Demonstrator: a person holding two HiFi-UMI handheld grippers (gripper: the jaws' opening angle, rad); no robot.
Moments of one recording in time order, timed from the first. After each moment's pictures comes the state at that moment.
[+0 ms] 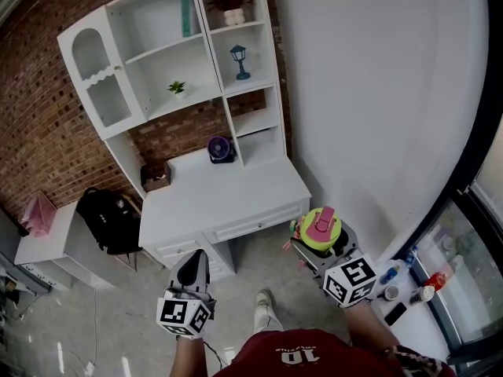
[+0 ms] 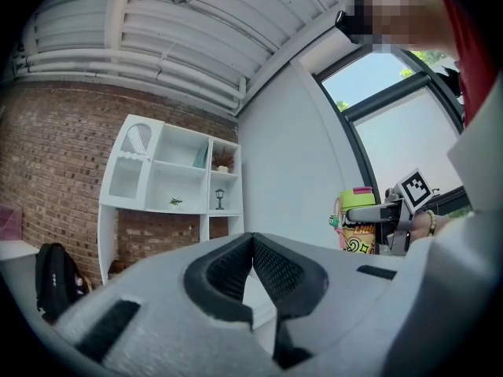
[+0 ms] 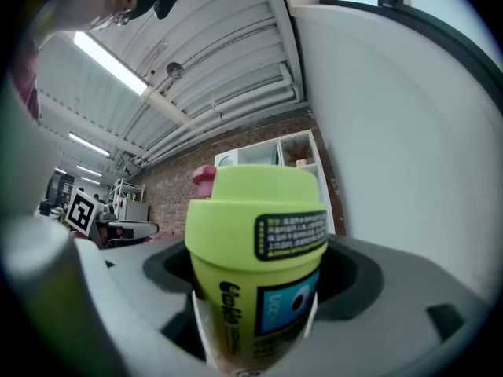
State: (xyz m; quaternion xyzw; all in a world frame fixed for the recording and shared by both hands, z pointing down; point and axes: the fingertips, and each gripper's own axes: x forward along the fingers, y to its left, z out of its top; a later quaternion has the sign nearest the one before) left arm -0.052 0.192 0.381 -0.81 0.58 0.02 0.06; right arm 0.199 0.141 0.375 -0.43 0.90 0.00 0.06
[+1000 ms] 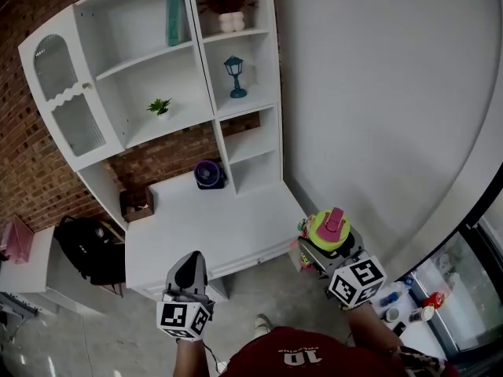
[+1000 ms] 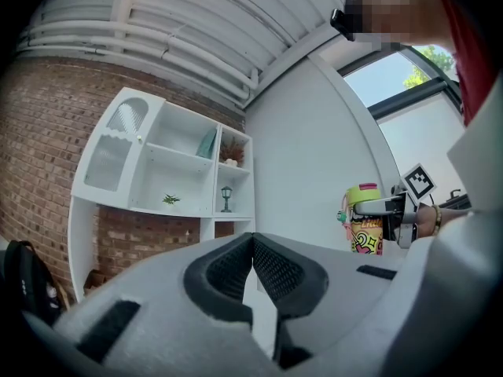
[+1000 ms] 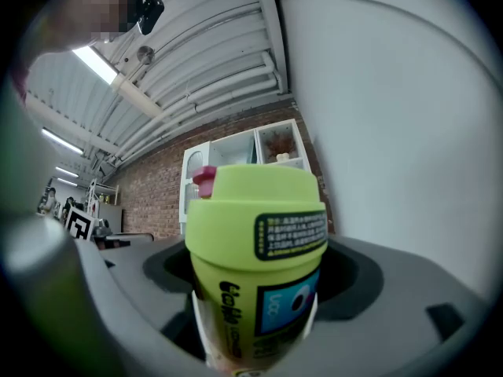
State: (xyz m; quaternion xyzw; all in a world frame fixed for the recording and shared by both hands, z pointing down) left arm -0.114 -0.017 0.358 -0.82 0.57 0.04 0.05; right arm 0.165 -0.046 0.335 -0.49 0.87 -0.02 0.06
